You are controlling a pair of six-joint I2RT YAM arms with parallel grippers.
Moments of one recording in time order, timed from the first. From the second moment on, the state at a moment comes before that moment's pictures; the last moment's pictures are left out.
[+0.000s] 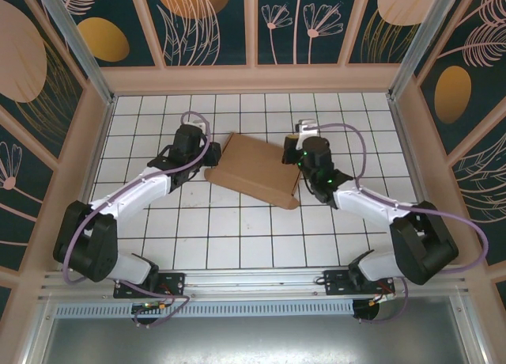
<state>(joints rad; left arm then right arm) -0.46 1.45 0.93 -0.14 0.01 -0.46 0.58 1.36 0.74 0.31 0.19 0.29</state>
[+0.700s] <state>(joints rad) -0.20 1.45 0.89 -0.16 0.04 -0.48 0.56 1.48 0.92 -0.21 0.15 0.48</state>
